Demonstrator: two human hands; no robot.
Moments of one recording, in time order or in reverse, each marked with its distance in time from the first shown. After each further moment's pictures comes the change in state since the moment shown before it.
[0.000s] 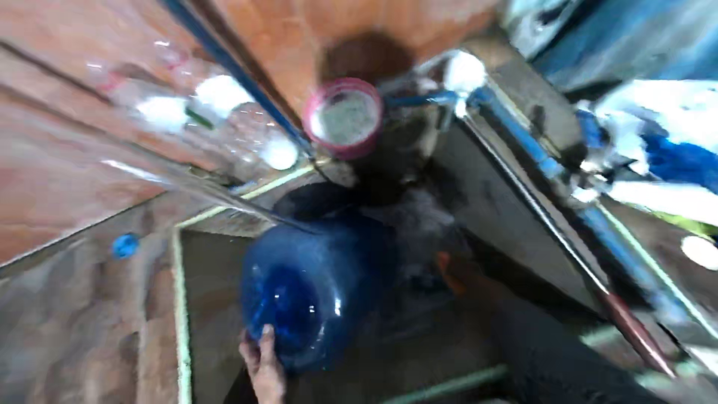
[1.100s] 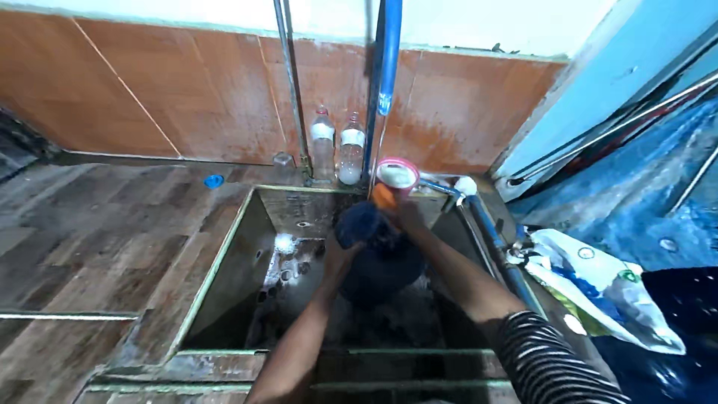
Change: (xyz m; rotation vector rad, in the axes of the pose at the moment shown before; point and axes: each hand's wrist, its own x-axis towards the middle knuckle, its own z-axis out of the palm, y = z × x) left_hand -0.014 0.080 0.058 0.002 -0.464 0.159; right_hand -0.161 -0.333 -0.067 -0.524 0.237 -0.711
